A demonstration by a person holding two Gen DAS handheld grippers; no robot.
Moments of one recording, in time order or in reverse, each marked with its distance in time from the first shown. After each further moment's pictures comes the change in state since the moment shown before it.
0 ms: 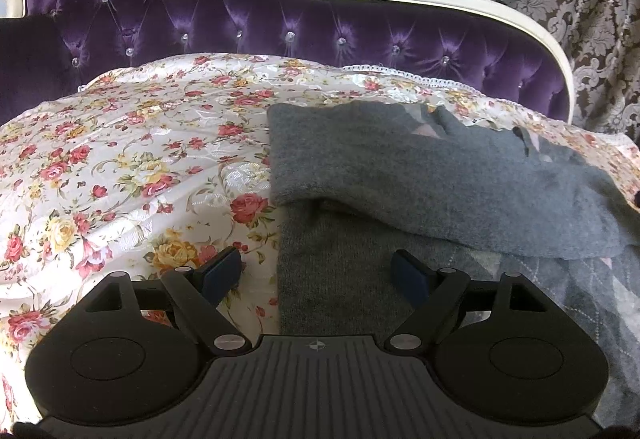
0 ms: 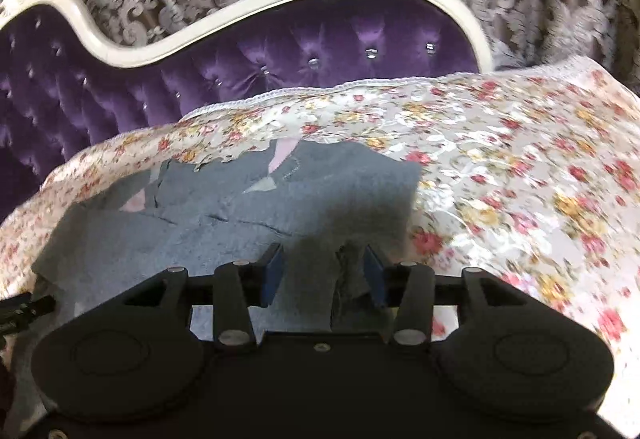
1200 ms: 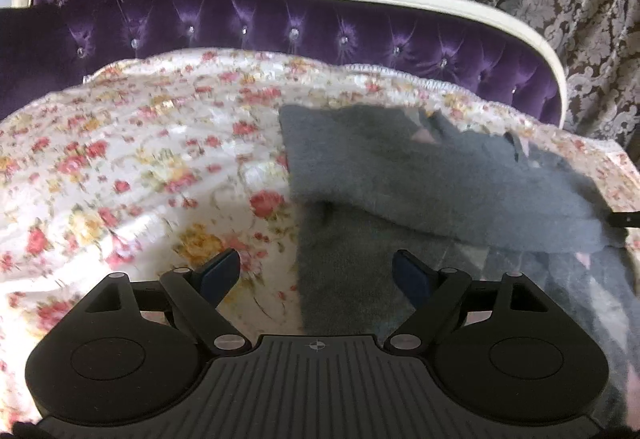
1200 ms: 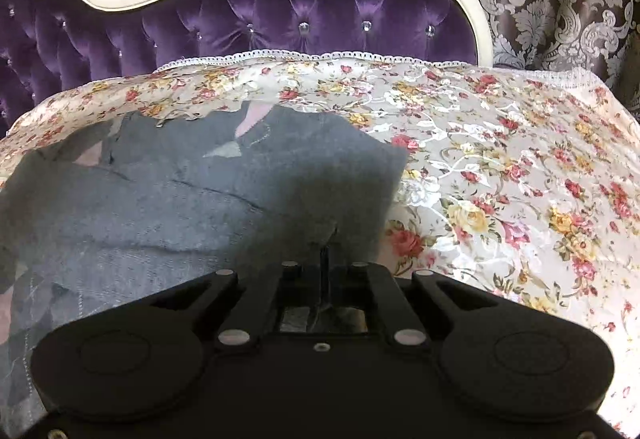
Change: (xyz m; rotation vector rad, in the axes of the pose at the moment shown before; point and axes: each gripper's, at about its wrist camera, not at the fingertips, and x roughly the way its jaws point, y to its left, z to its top) left arm -0.028 0.017 0.010 -0.022 0.024 -0.035; right arm 0.016 0.000 0.002 -0.099 0.066 -0.121
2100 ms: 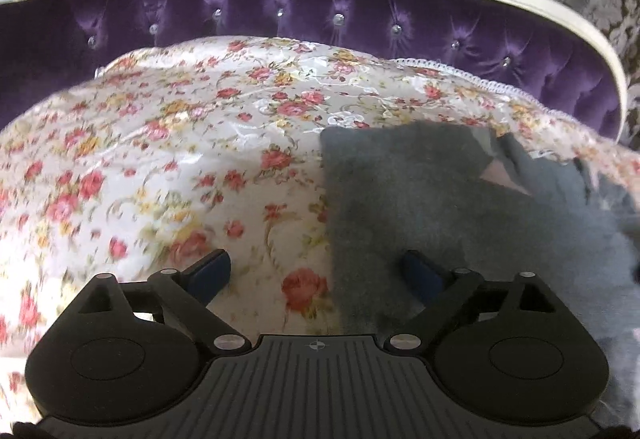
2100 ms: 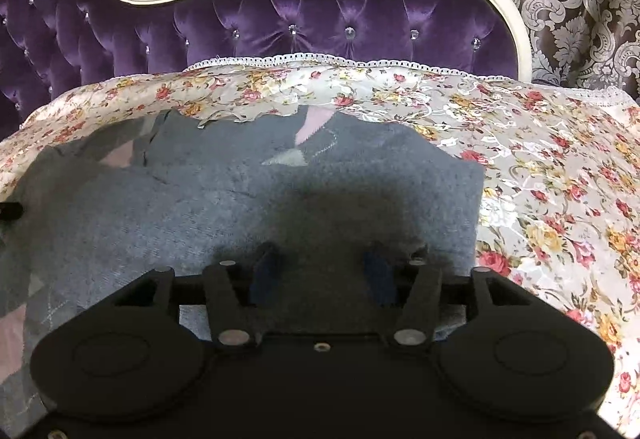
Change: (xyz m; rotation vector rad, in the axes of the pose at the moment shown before) left arm 0.064 0.014 0.047 -0.061 0.097 0.106; right arm 0.021 0.044 0.001 -0.004 -0.019 0.052
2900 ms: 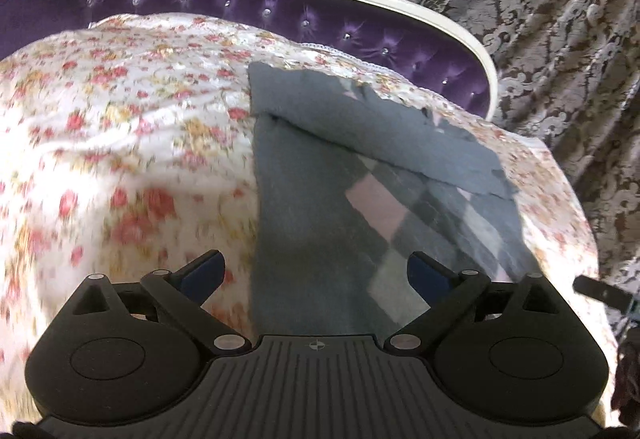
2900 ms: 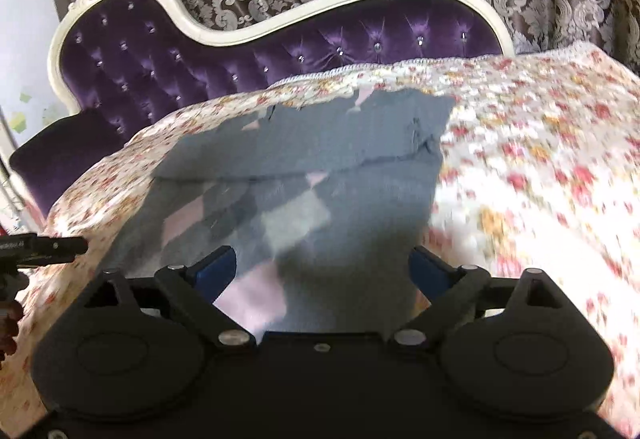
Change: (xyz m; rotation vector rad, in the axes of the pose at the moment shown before) left arm -0.157 0.005 -0.129 -0.033 -0.014 -0.296; right arm -0.188 -0.004 -0.132 0.101 -0.074 0.213
